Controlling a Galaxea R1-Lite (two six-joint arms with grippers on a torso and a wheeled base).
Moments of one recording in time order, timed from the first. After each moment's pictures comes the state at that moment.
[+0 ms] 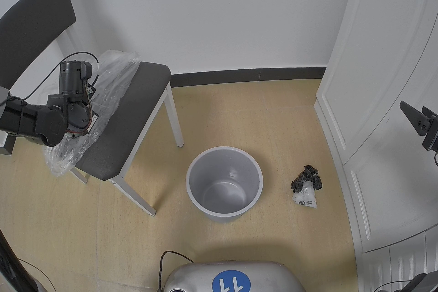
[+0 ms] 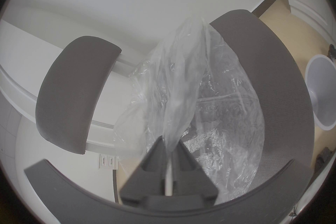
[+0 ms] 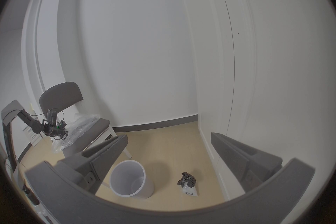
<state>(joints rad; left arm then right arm) -0.13 1.90 -1.17 -0.33 0.69 0.61 0.14 1.02 -0.51 -0.58 -0.04 0.13</state>
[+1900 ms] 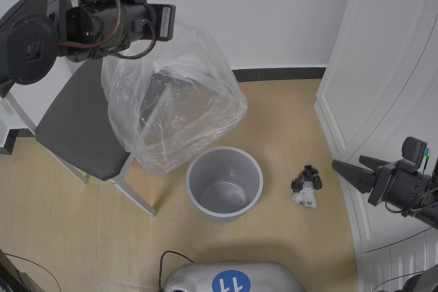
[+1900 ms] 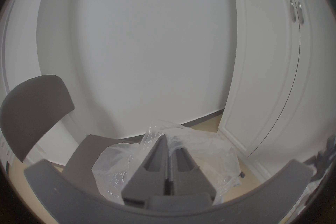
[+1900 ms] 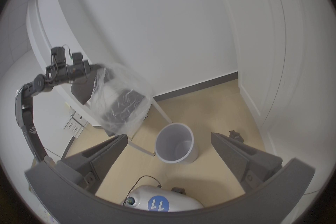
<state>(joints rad) -0.57 1.77 -1.66 -0.03 0.34 0.11 0.60 1.21 -0.41 -0.62 -0.13 0.35</state>
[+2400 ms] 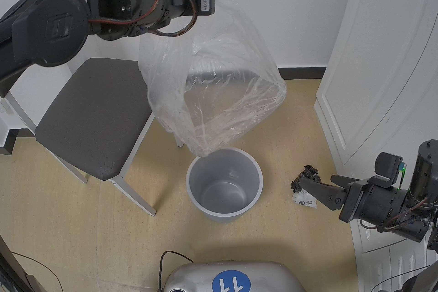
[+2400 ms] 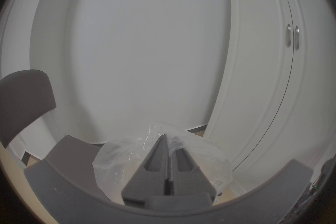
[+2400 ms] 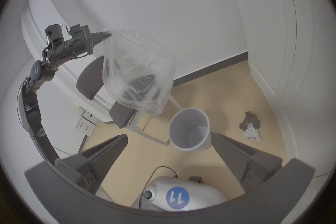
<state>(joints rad) -0.69 1.87 -1.87 -0.03 0.34 0.02 0.75 1.35 -0.40 -0.71 -0.17 0.49</state>
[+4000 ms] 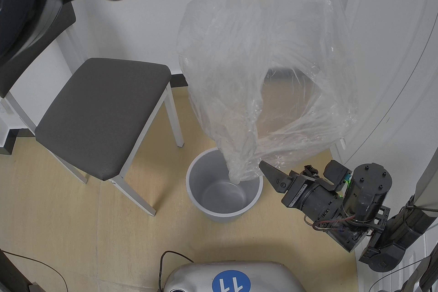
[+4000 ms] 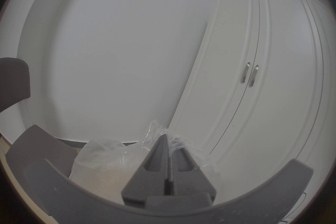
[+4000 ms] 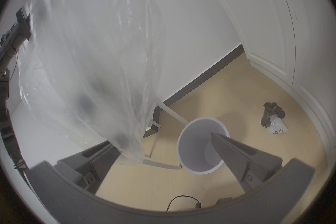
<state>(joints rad) -1.02 1.83 -1.96 -0.04 0.41 -0.08 0.77 1.89 -0.37 -1.46 -0.29 0.66</state>
